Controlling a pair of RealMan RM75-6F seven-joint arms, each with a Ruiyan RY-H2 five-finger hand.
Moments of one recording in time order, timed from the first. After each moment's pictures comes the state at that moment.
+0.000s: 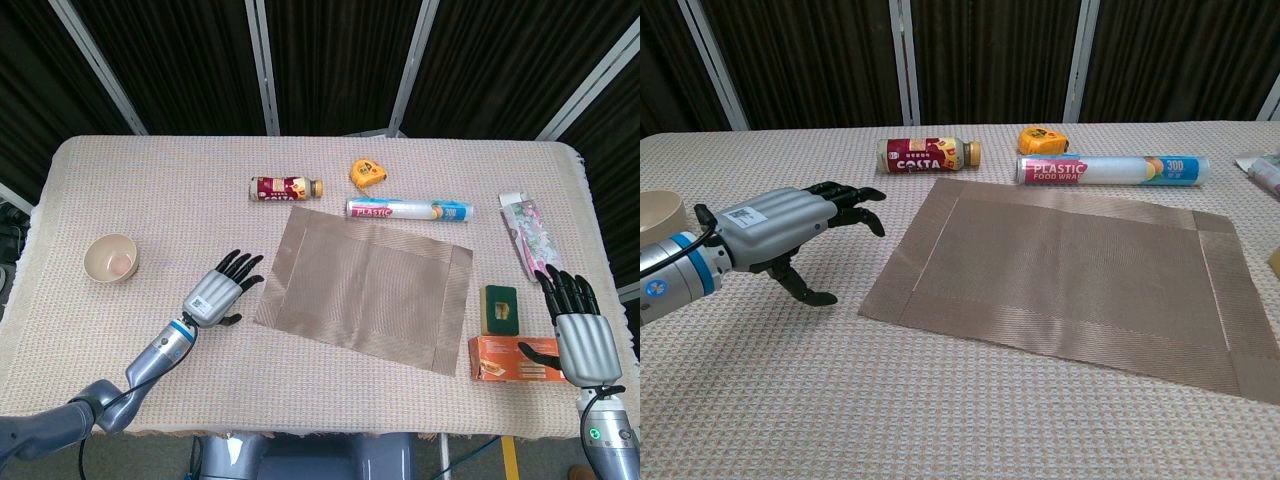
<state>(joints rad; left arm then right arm) -0.67 -1.74 -0.06 -1.03 1.61 1.03 0.03 0.17 -1.15 0.05 -1.64 -1.44 1.50 -0.09</state>
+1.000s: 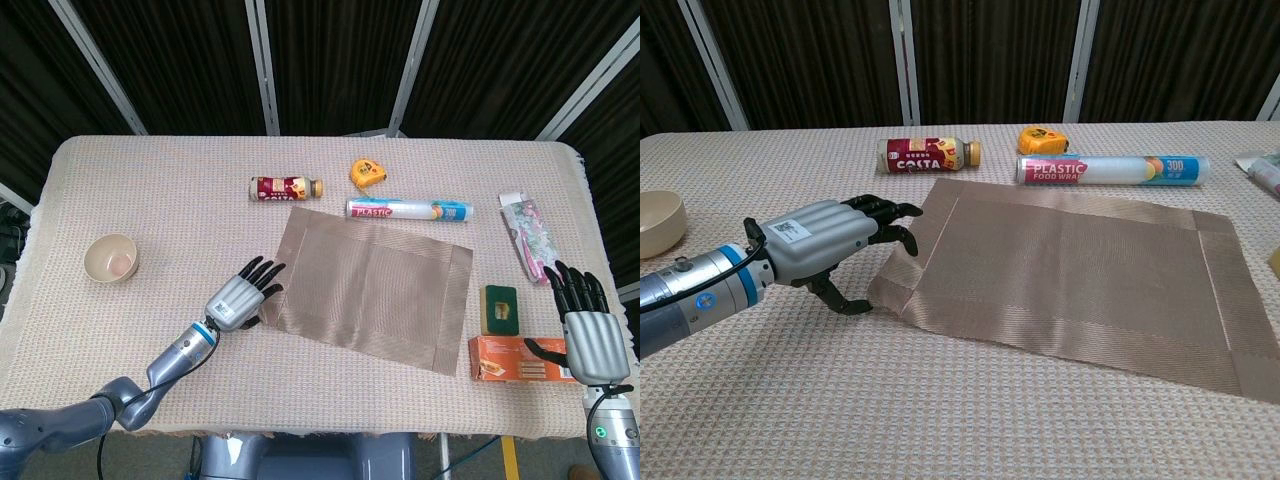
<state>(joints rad) -0.72 -1.81 -0.04 -1.00 1.60 1.01 0.09 0.15 -1.15 0.08 -1.63 -1.45 1.50 -0.08</state>
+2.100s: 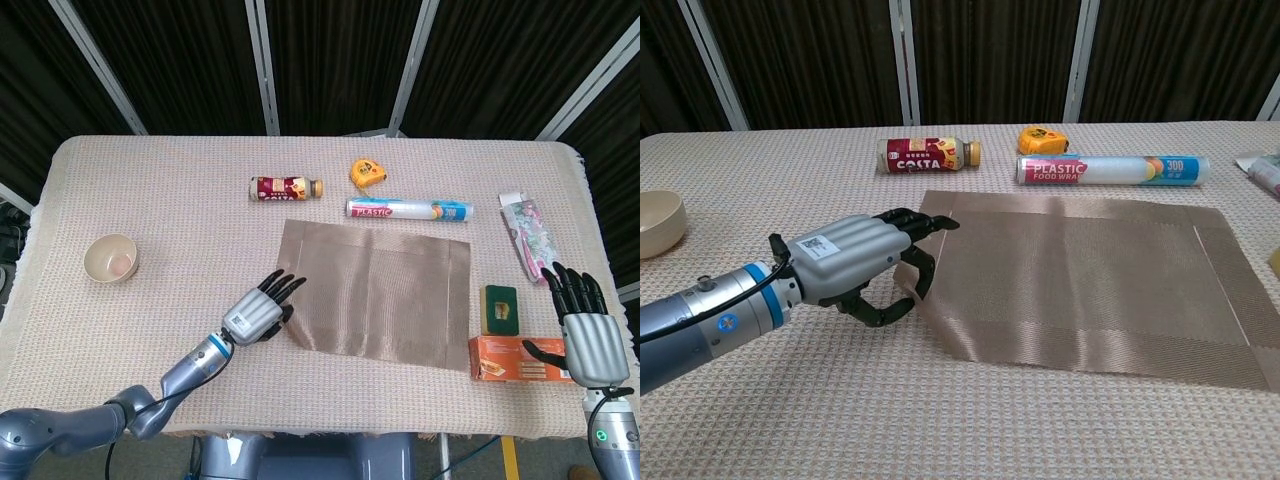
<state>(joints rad) -0.74 -1.84 -0.01 -1.08 1.62 1.05 0.07 0.14 -1.14 0.09 -1.64 -1.48 1.51 -0.07</state>
